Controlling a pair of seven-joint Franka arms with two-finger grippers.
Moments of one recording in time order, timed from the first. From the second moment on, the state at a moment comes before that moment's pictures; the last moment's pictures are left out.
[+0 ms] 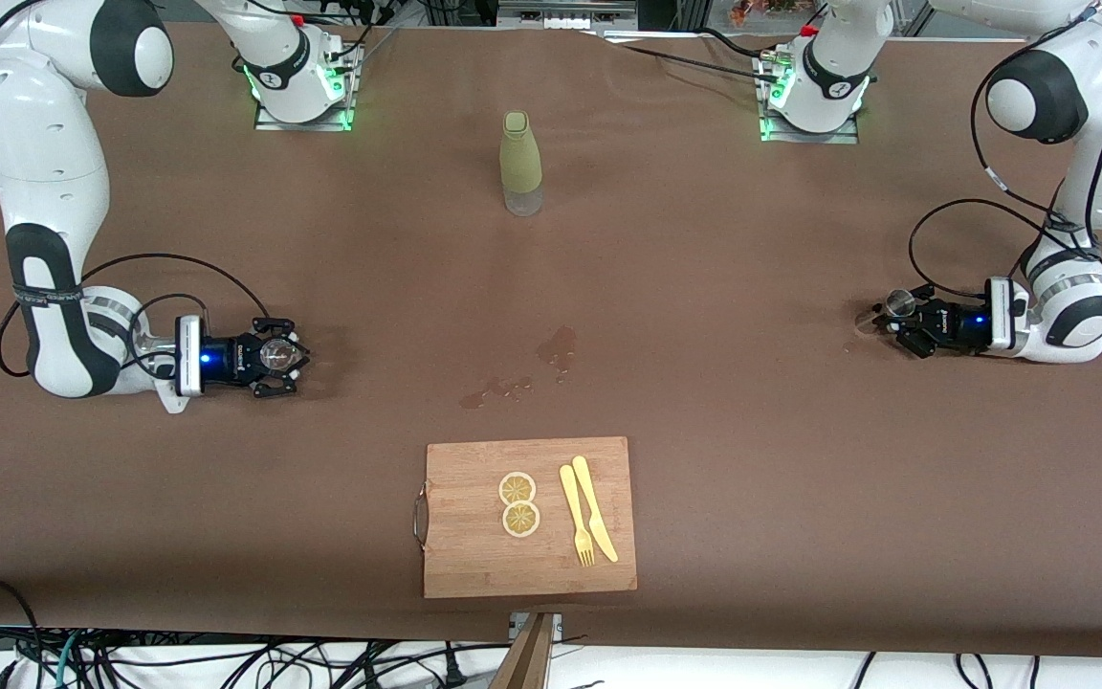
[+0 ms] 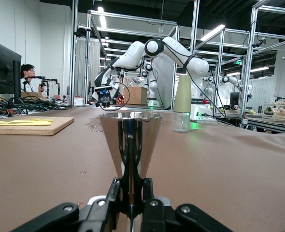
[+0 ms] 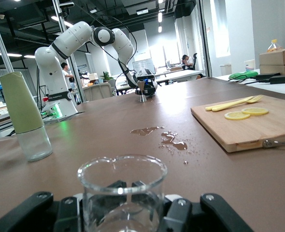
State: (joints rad) left arm 0.44 1.08 0.20 -1.54 -1.05 1.14 2.73; right arm -0.09 0.93 -0.17 -1.62 1.32 1.40 -2.41
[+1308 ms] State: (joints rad) left arm 0.12 1.04 0.03 -1.50 -1.32 1.41 2.54; right arm 0.29 0.84 -0.16 -1.39 1.38 1.69 -1.99
